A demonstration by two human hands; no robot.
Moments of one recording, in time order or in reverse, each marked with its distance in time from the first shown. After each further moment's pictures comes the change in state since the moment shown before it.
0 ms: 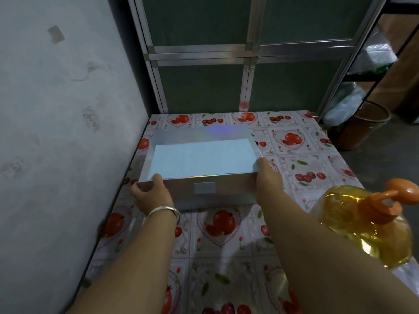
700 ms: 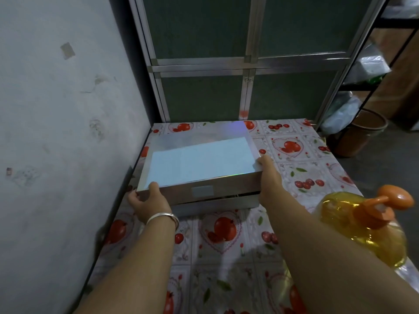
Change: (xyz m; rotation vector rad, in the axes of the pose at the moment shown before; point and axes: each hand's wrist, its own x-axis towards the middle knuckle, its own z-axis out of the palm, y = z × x) left_hand -0.007 0.010 -0.010 -0.097 0.022 -0.048; right_hand -0.008 -0.014 -0.004 0.180 -0.184 0.004
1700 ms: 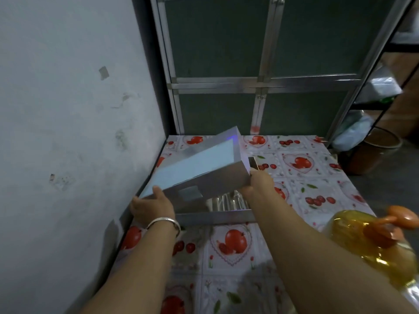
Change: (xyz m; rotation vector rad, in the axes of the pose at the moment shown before) left_hand 0.023 0.028 -0.017 0.419 0.080 0.119; right_hand -0.041 -0.020 0.058 0.309 -0.111 0.064
